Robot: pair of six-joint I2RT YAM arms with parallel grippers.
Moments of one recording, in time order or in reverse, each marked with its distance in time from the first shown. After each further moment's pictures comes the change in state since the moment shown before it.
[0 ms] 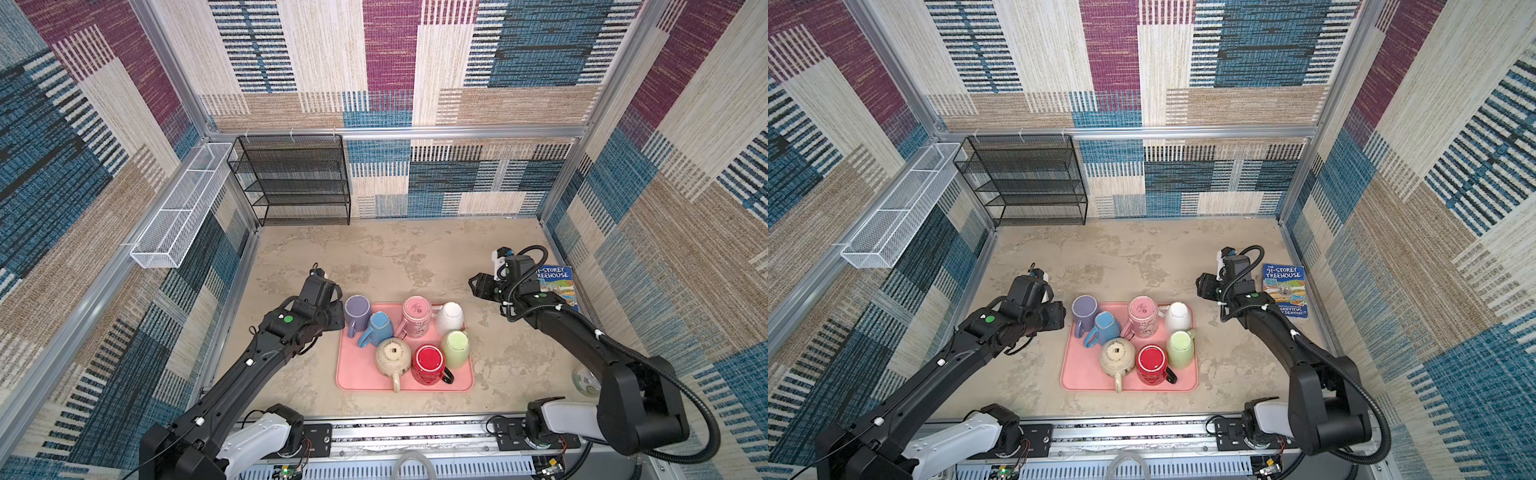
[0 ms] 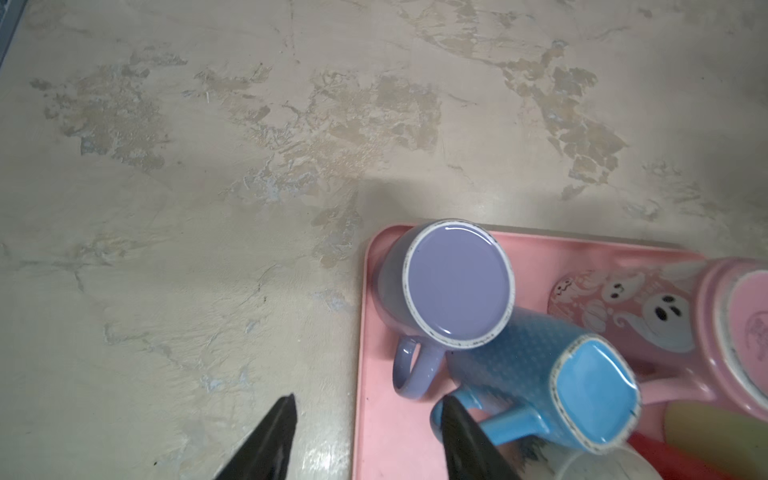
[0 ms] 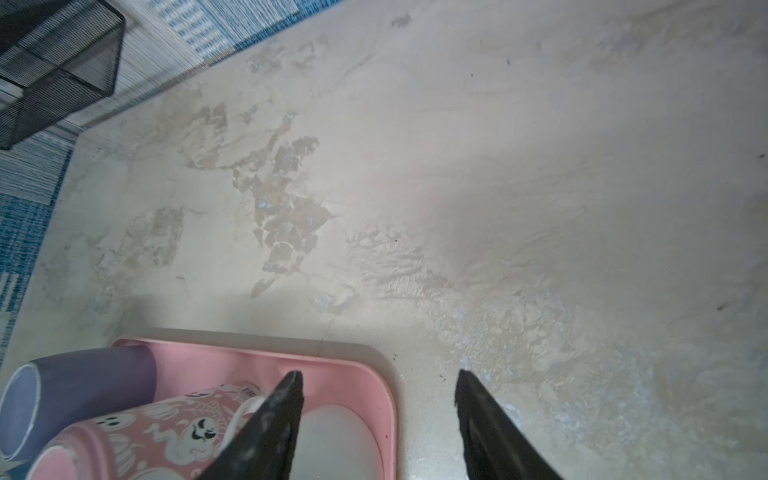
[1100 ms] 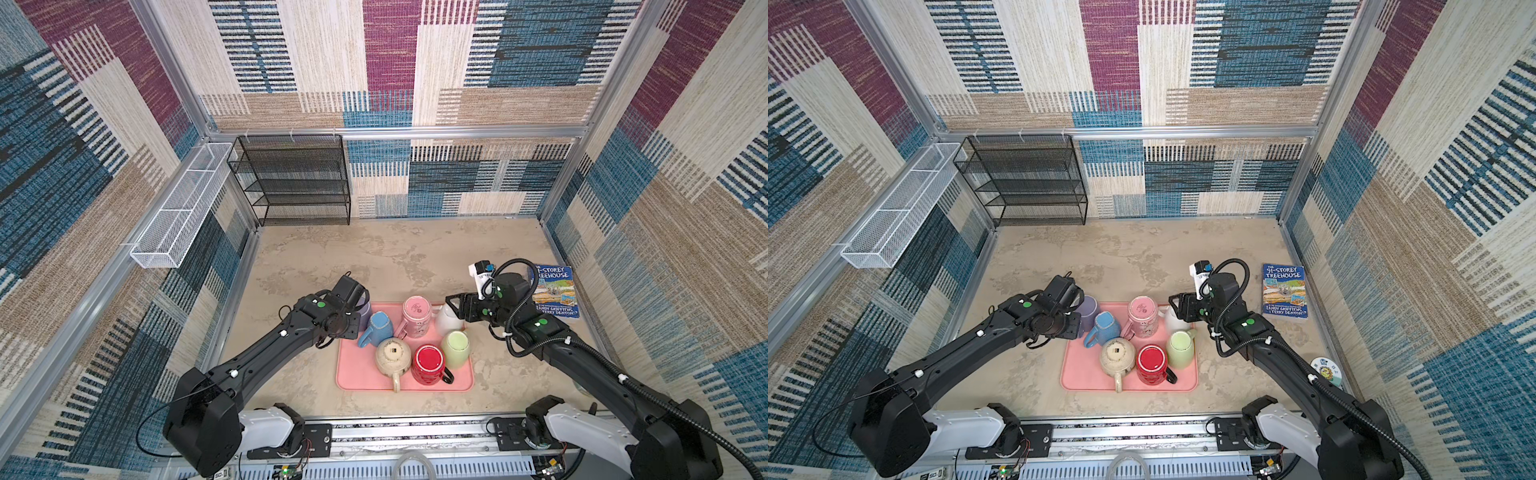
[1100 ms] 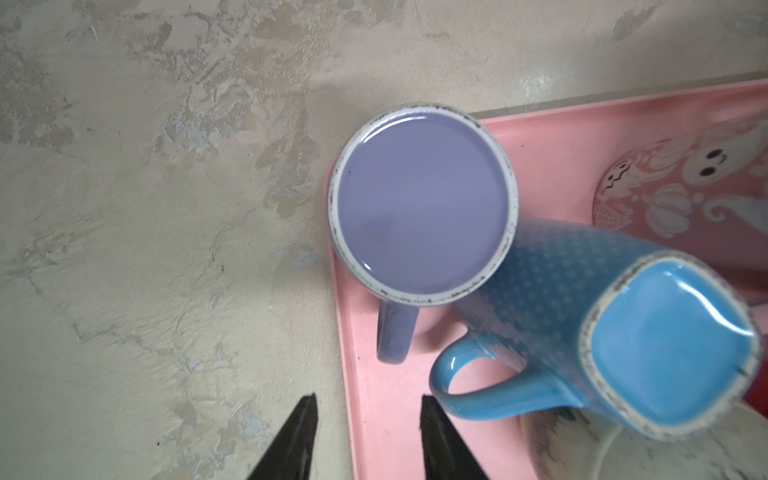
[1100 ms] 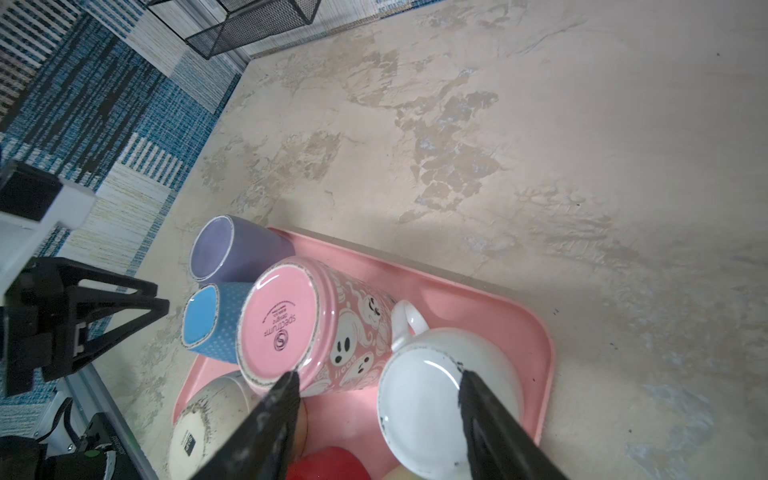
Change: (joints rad) left arm -0.136 0.227 0.030 -0.052 -0.040 0.029; right arm 0.247 -0.222 -0.117 0.014 -0.101 -0.003
